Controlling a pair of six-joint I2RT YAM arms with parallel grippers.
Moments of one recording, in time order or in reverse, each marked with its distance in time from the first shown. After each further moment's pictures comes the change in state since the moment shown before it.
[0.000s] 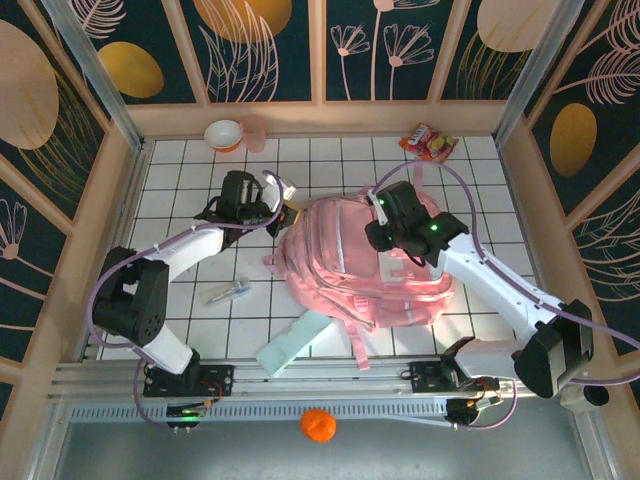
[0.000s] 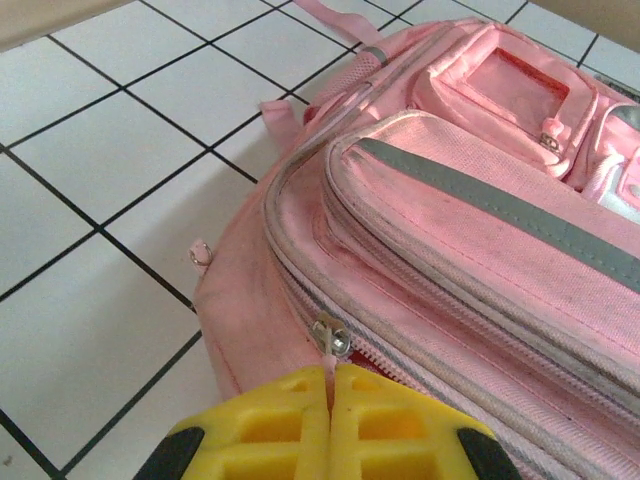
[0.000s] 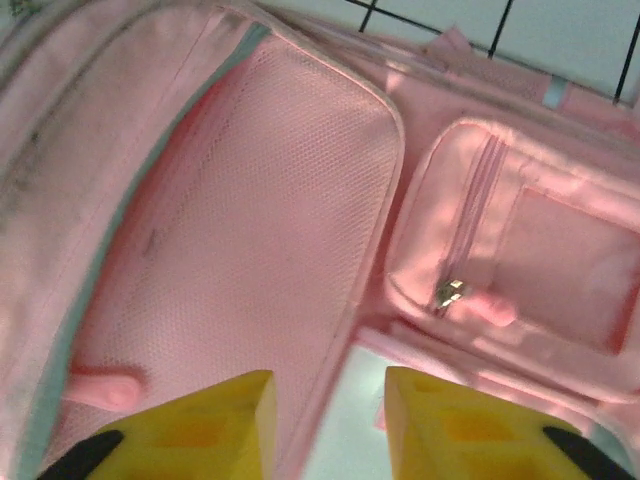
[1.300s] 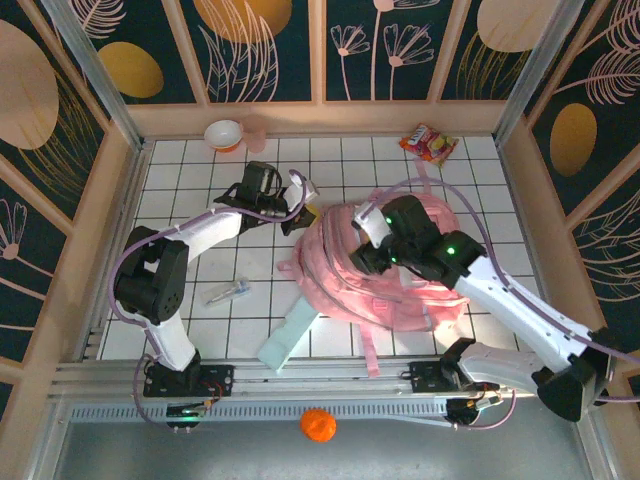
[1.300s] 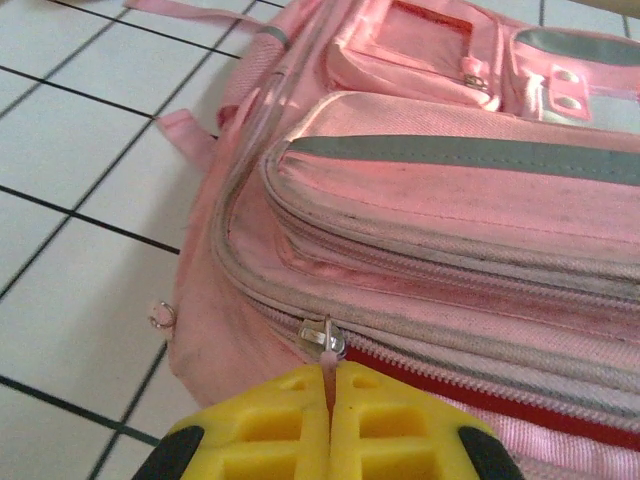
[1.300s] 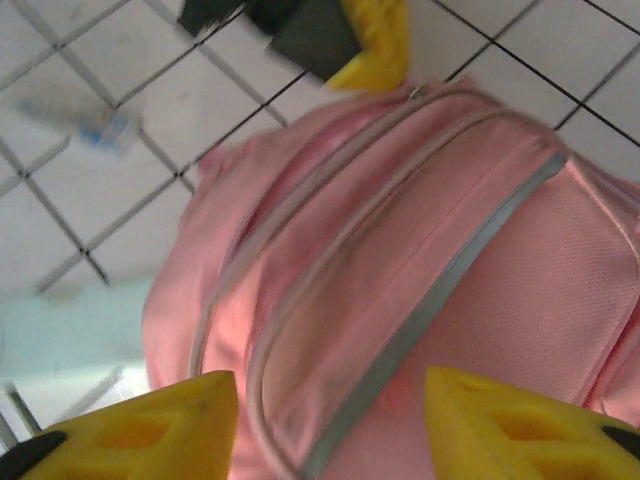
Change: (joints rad) left arm -0.063 0.170 0.208 -0.170 0.184 0.261; right arm 0.127 -0.138 -0.019 0.000 -0.189 -0.235
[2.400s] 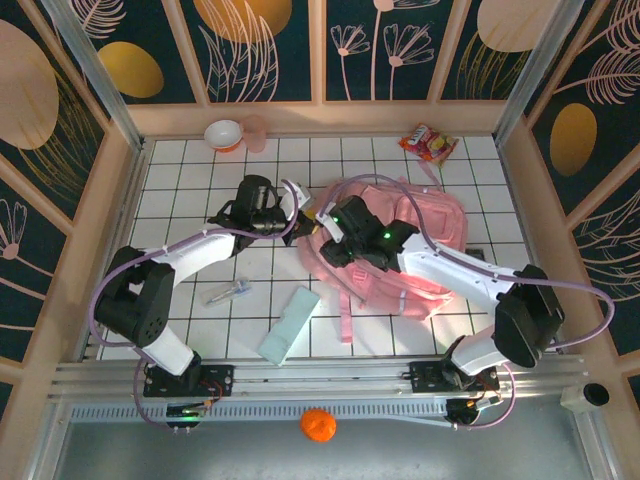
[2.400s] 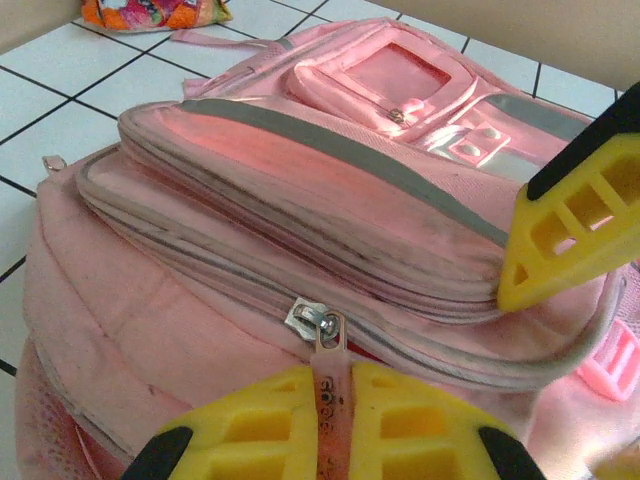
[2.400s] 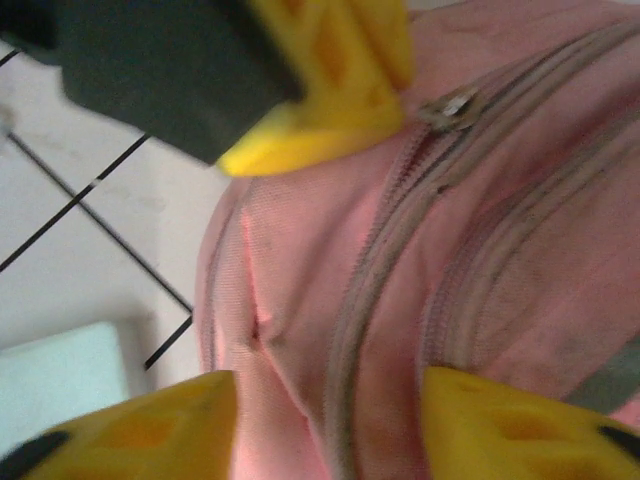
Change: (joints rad) left arm -0.042 -0.165 -0.195 0.201 -0.089 -0.208; right arm 0.084 0.341 0.040 0.190 0.186 0.034
